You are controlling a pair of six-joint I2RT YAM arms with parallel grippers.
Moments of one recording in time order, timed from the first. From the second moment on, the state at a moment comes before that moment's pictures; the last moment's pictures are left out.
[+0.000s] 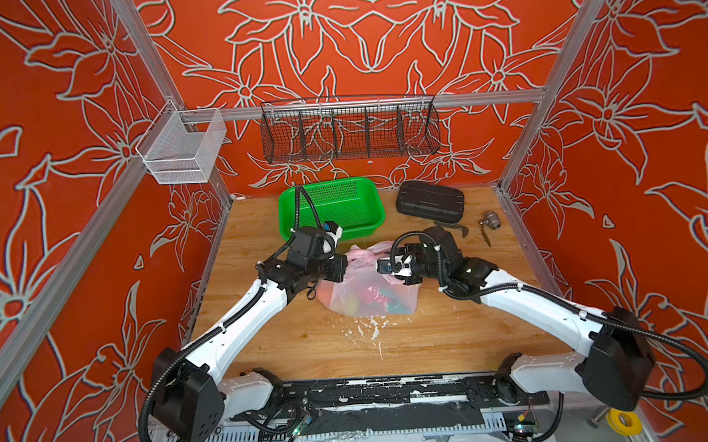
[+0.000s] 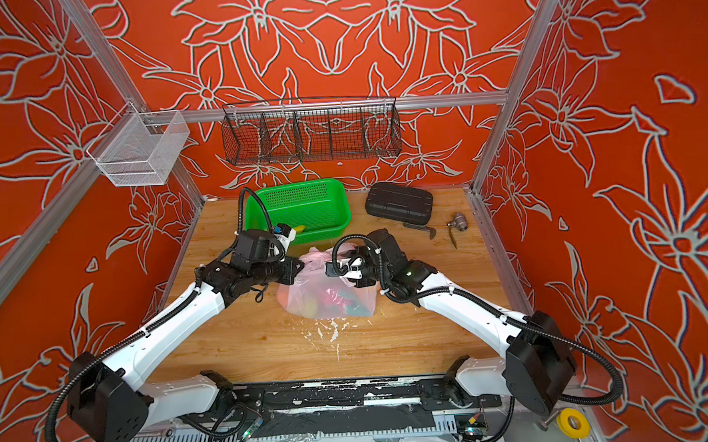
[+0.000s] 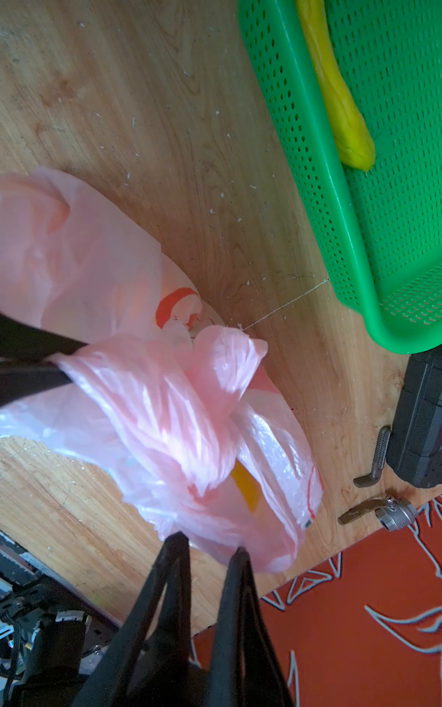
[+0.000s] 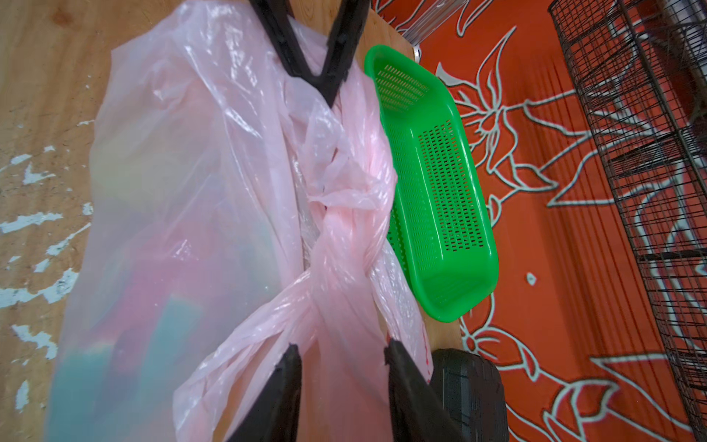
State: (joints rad) left arm -0.44 1.25 1.01 -0.51 0.22 -0.27; right arm 0.68 1.32 0.94 -0.19 -0.16 -0.97
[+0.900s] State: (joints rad) left arm -0.44 1.24 1.01 -0.52 0.21 -0.26; right arm 0.68 1.45 0.97 -0.10 -0.10 -0.97
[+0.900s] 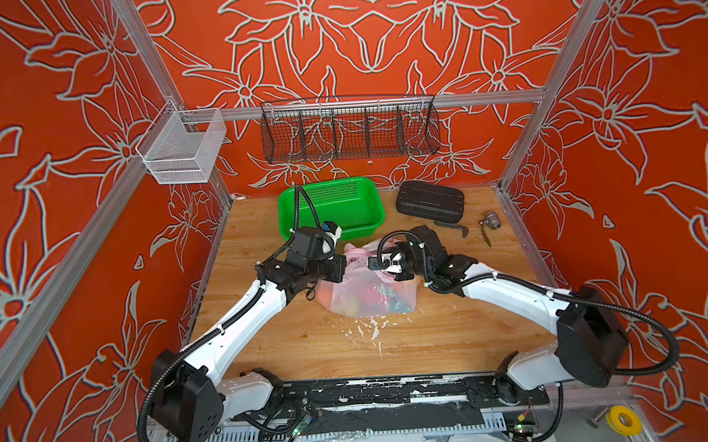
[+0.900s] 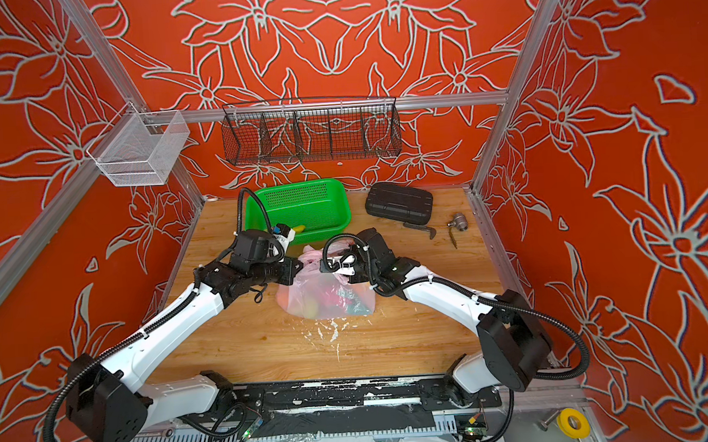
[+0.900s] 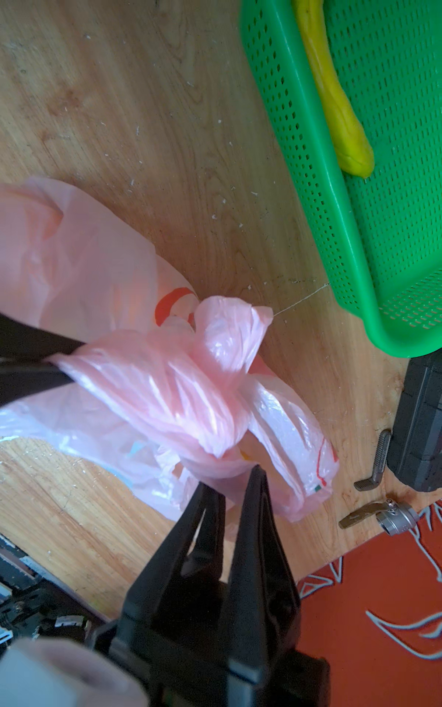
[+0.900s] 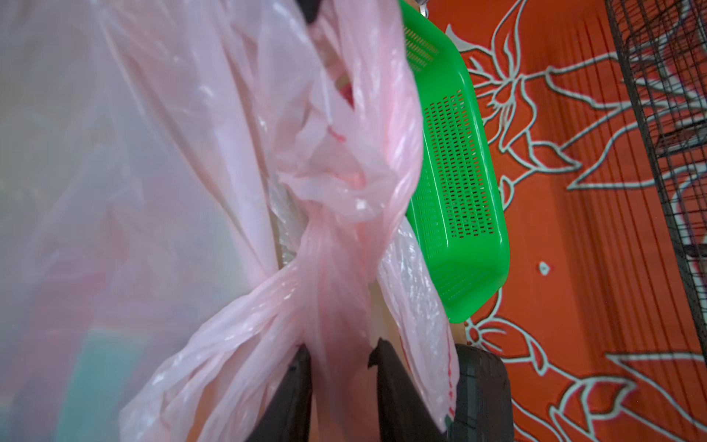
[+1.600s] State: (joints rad) left arm -0.41 1.11 0.90 -0.55 0.02 -0.37; right arm 0.58 1.23 0.80 0.08 -0.04 -0.67
